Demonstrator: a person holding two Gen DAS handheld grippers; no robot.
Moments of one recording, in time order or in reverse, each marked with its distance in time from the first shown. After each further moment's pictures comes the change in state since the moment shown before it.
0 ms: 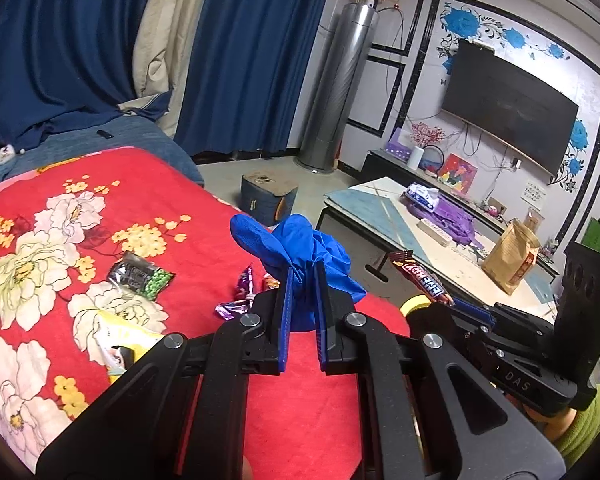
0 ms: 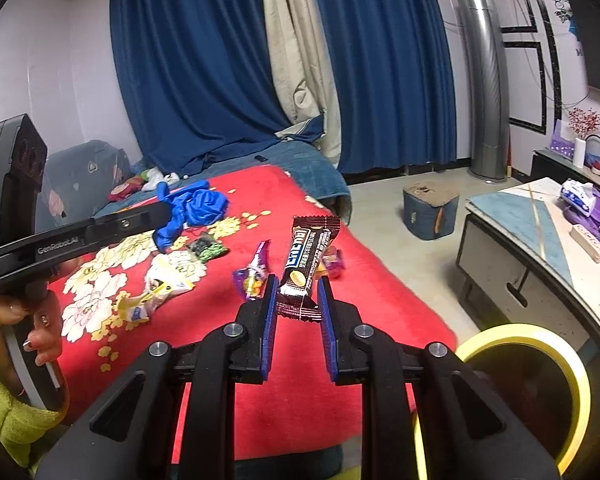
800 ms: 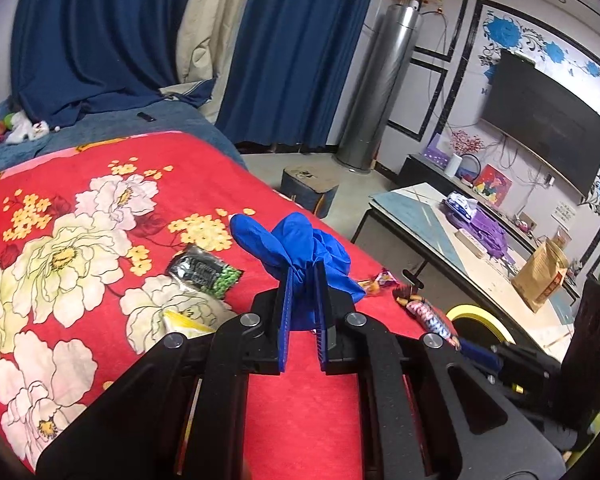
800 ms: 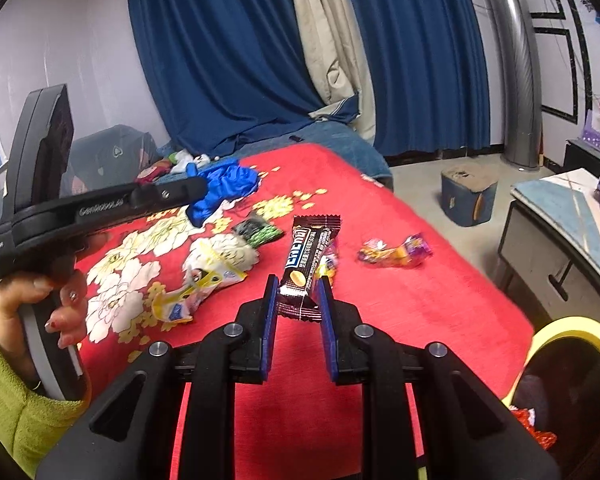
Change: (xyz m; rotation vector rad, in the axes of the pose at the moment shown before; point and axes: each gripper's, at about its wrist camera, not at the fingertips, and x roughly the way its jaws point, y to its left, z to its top) left arm -0.001 0.057 0.007 -0.082 0.023 0.112; right arm 0.044 0.051 -0.004 -0.007 0.069 0.114
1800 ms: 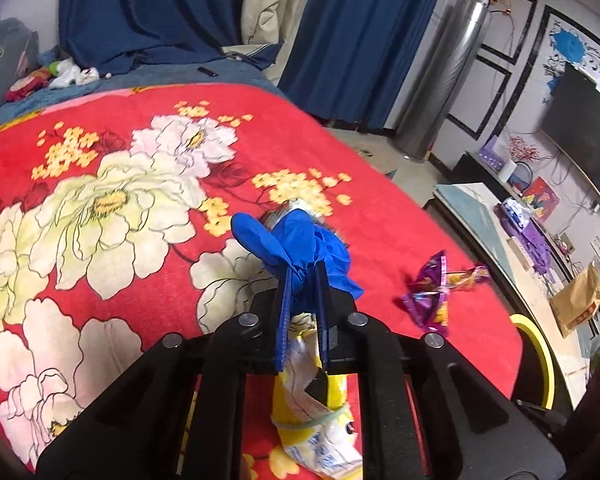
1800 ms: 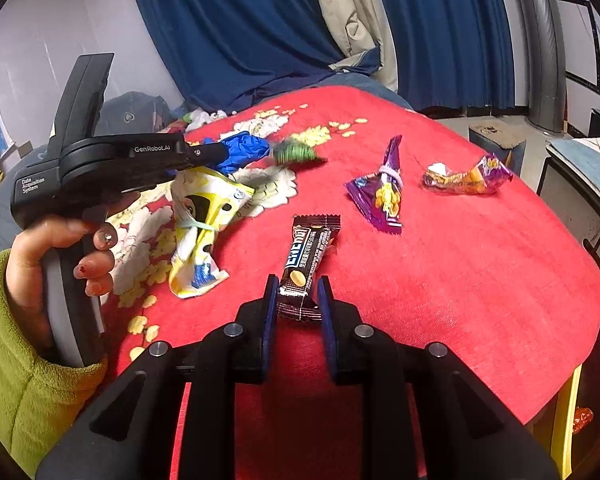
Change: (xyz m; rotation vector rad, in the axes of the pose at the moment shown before) left arm 0.032 0.077 -0.017 -0.149 0.089 0.155; right arm 0.062 0.031 -0.041 0.017 0.158 0.089
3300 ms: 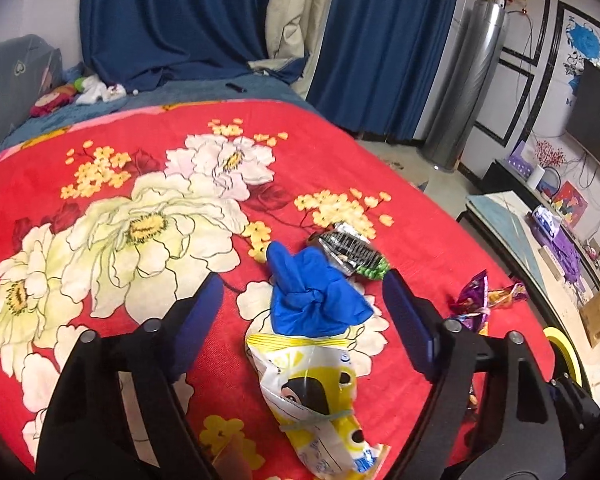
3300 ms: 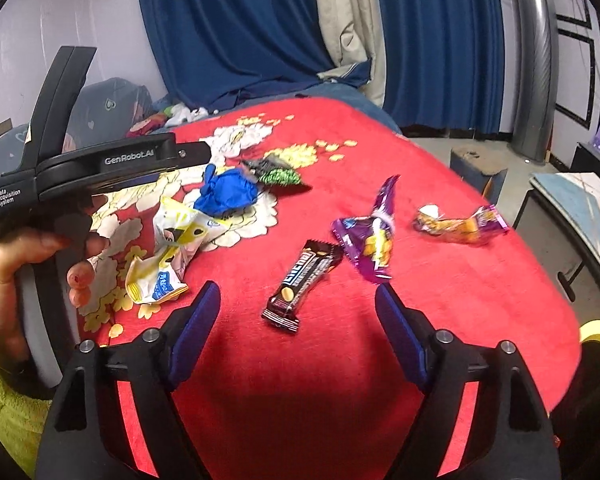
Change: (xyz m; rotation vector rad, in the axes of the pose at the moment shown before) left arm 0.015 0.020 0.011 0.006 -0.032 0.126; right arm 0.025 0.012 0.025 -0.079 -0.005 -0.125
